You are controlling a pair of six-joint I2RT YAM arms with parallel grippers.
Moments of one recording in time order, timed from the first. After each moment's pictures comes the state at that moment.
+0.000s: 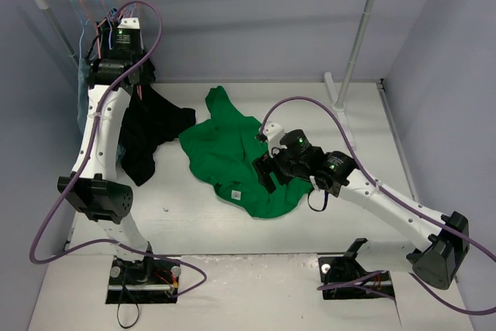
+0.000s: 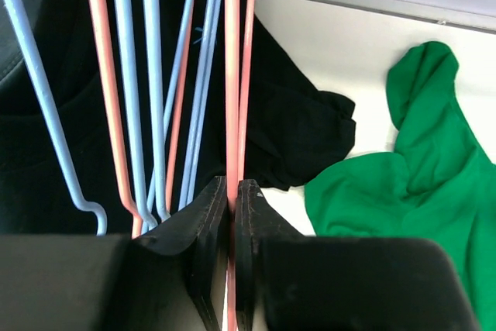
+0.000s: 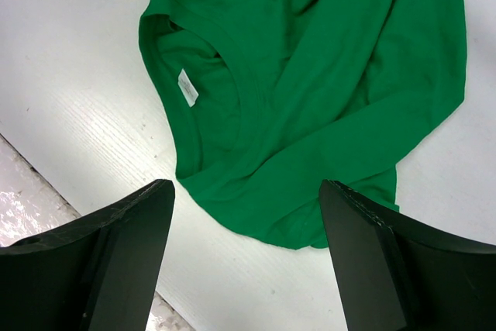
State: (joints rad) left arm -0.11 1.75 2.12 -1.00 -0.32 -0.14; right arm 0.81 1.21 1.04 -0.57 -0.02 0.05
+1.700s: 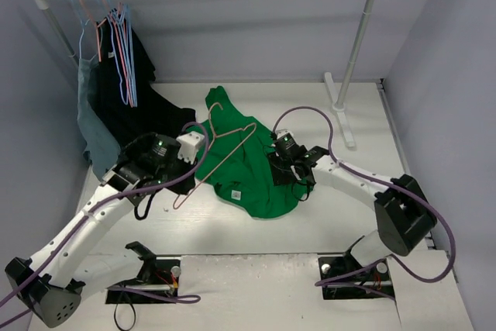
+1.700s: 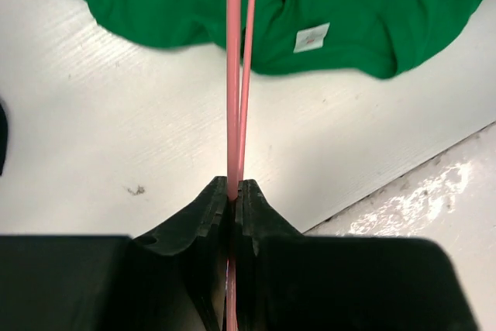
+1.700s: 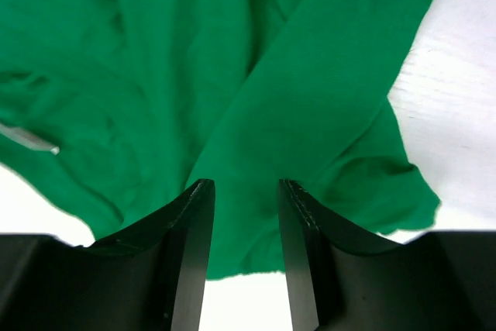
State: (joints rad) left arm -0.56 1.00 1.06 -0.93 0.07 -0.13; right arm 0.68 1.47 0.92 -0.48 0.12 0.37
